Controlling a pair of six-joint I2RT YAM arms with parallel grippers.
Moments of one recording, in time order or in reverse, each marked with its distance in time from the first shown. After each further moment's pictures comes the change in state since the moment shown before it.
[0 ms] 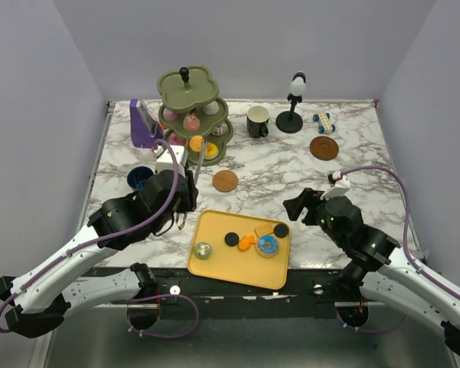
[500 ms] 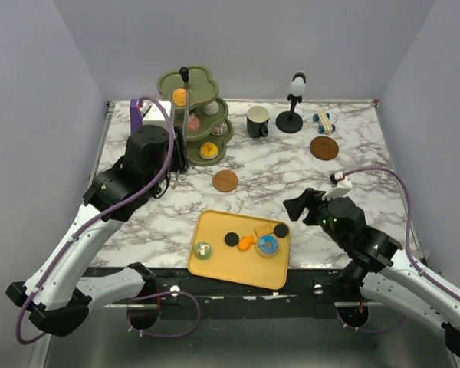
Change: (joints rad) left arm 0.296 0.151 0.261 0.124 0.074 0.245; right arm 0.000 -0.024 -0.001 0.005 -0.011 0.000
